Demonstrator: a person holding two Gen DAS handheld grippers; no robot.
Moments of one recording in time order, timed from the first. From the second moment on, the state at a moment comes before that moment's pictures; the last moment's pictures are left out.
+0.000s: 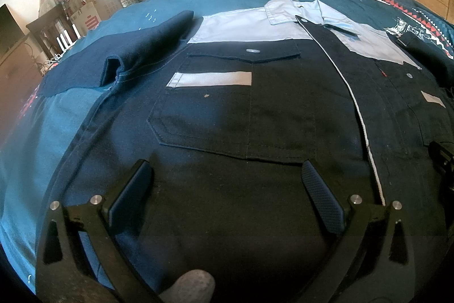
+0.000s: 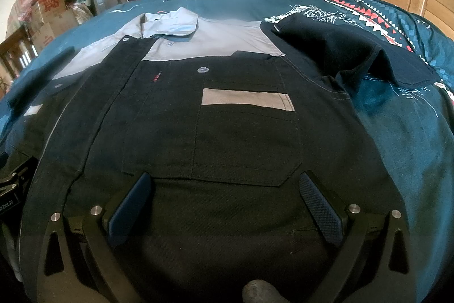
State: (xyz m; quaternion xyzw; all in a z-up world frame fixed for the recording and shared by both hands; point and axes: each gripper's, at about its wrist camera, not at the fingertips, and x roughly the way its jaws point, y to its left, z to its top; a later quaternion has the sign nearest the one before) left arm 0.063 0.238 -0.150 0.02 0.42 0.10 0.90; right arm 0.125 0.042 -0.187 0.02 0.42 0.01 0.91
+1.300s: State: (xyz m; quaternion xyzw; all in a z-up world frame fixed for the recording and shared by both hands) left arm 0.074 0.198 -0.107 0.06 0.43 0.07 0.90; right arm 0.101 0.025 -0.170 -0.08 0.54 0.15 0.82
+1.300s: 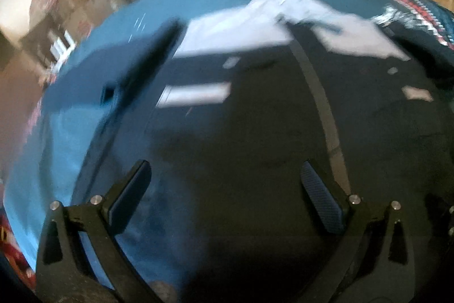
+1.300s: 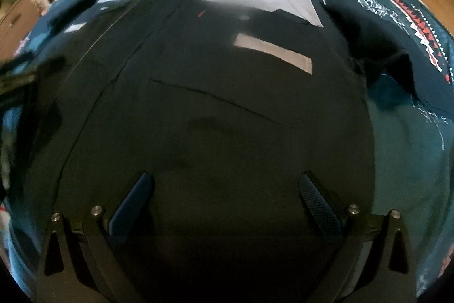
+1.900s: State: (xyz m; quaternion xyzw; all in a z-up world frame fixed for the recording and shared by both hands) left arm 0.104 0.169 -0.158 0.02 0.49 0.01 0.87; right arm 0.095 -0.053 -0.142 -0.08 0.57 0.20 0.80
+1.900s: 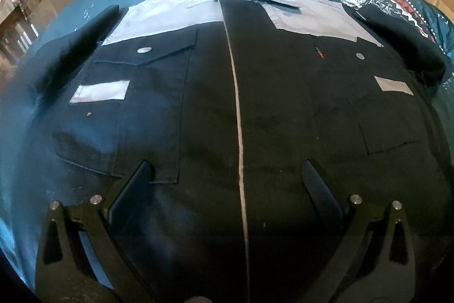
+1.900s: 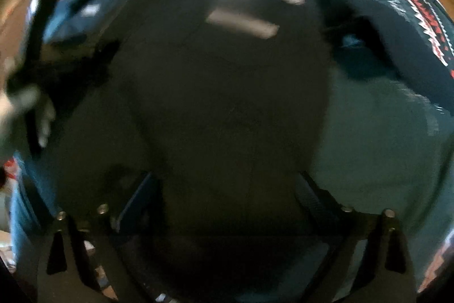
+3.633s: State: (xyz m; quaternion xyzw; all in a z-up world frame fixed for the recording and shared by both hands) left arm 0.069 0.345 0.012 -0.10 0.28 0.13 0.95; right arm 0.317 0.081 0.069 0.22 0.34 0.43 0.81
